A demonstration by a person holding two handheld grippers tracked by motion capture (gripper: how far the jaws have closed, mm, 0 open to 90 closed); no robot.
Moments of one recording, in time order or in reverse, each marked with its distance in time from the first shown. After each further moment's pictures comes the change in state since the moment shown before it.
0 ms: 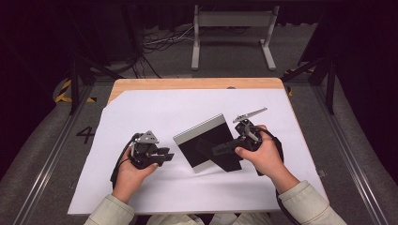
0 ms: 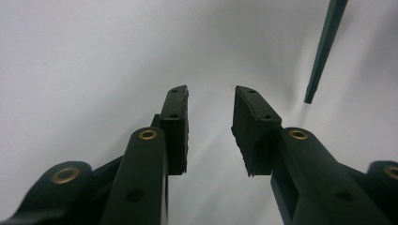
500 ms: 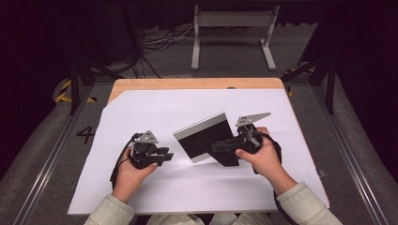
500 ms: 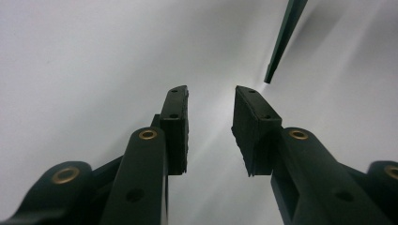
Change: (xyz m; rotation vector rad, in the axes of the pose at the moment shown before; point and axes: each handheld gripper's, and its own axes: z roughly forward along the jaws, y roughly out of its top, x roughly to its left) left arm 0.001 0.000 -0.001 0.001 0.005 0.003; right arm -0.009 -0.011 0.006 -0.135 -0.038 -0.174
